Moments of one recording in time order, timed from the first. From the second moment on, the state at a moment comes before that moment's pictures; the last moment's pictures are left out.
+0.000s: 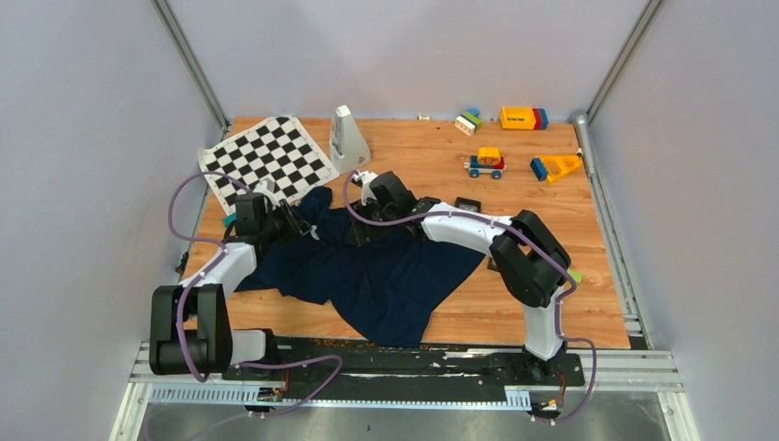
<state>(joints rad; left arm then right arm) 0.04 1.29 0.58 0.00 0.32 -0.50 0.82 1.94 1.36 -0.10 -0.26 0.34</state>
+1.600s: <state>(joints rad) 0.01 0.64 0.47 -0.26 0.74 -0.61 0.82 1.43 0.81 0.13 -0.46 0.64</state>
